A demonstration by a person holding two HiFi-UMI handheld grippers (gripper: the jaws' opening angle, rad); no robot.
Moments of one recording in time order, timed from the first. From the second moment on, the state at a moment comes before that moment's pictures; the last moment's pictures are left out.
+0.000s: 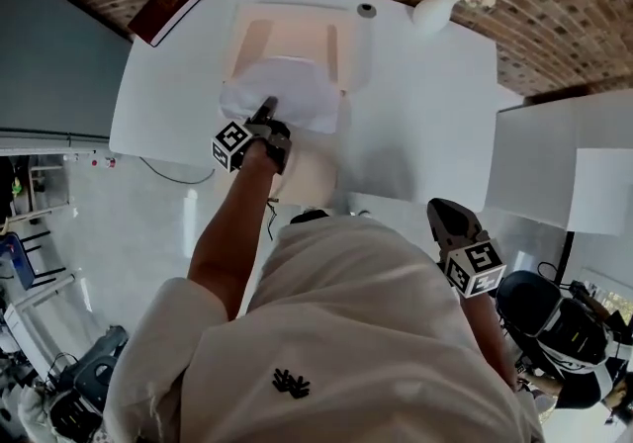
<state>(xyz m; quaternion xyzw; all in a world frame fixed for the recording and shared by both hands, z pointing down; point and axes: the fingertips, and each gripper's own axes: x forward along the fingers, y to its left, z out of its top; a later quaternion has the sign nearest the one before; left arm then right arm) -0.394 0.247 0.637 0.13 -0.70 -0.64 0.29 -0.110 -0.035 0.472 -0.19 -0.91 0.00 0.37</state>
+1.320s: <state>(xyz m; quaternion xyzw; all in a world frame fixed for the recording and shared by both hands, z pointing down) -0.526 0.190 0.664 0.07 -0.77 -0.50 0.38 -0.097 -0.075 0.494 -0.04 -0.92 0.10 0.38</state>
